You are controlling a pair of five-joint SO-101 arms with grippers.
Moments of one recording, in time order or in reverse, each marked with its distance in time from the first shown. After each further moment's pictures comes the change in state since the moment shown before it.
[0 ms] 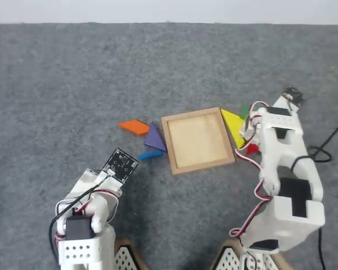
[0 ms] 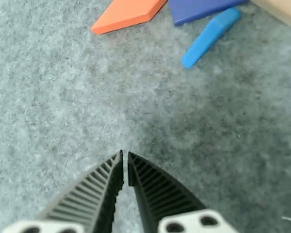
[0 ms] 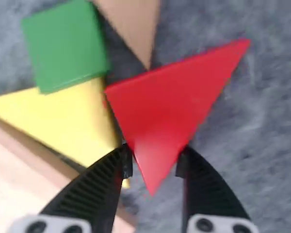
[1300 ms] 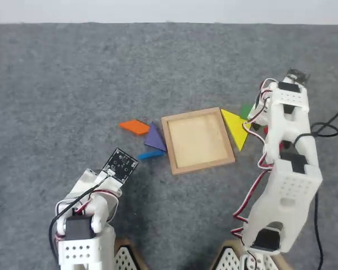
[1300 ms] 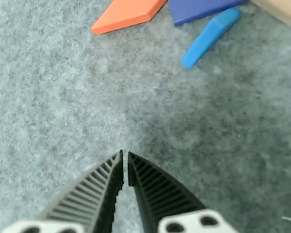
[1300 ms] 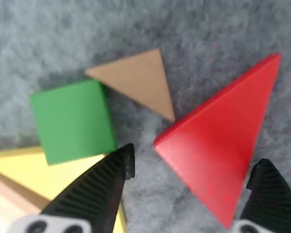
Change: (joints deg) left arm 0.0 0.0 0.0 0.0 0.0; right arm 3.5 24.0 -35.3 15.6 8.0
